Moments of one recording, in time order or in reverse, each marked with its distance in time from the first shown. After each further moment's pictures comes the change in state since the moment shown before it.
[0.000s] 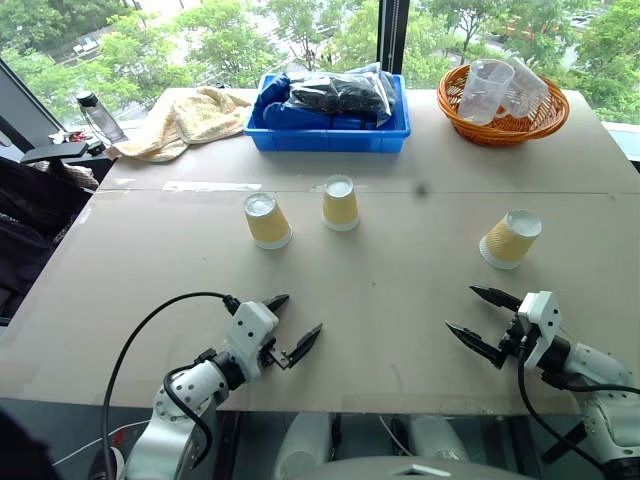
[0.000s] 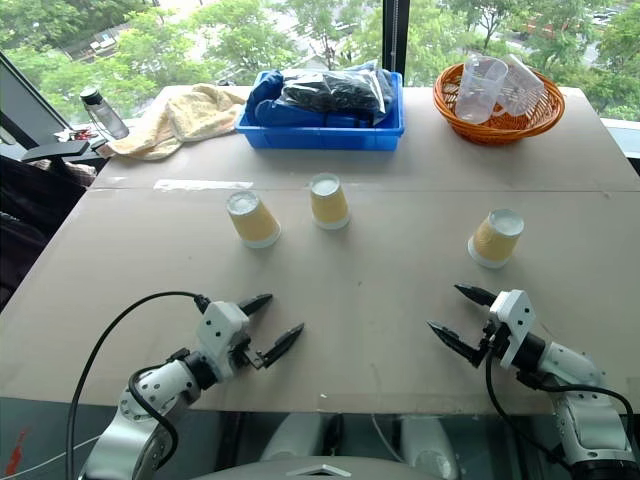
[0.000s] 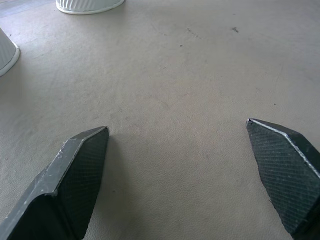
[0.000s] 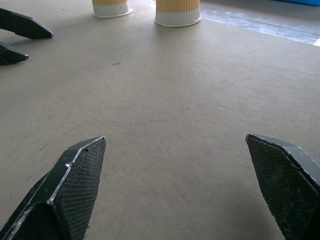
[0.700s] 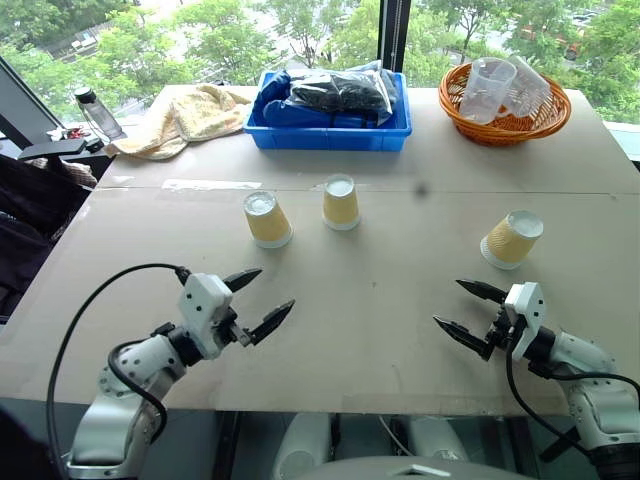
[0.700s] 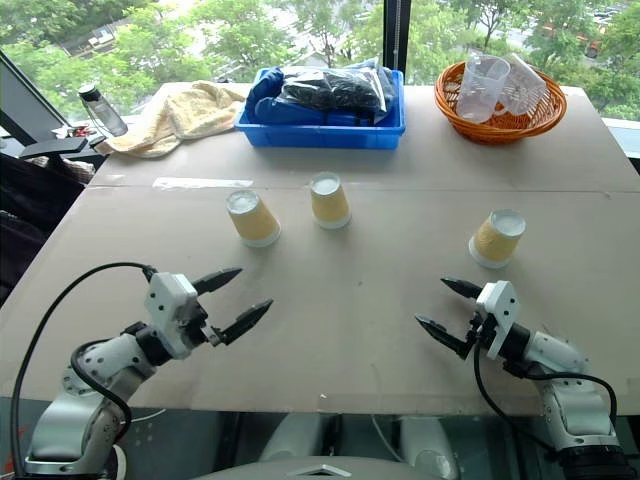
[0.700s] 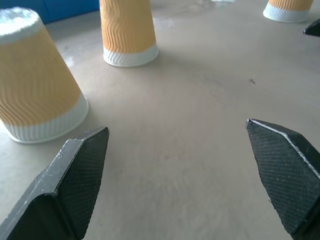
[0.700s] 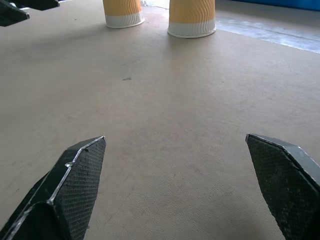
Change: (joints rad) left arm -0.136 0.160 0.241 -0.022 -0.281 0.093 -0.171; right arm -0.074 0.023 0.046 -0.001 0.023 0.042 0.008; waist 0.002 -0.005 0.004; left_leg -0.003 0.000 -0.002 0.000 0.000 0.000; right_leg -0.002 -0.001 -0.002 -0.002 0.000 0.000
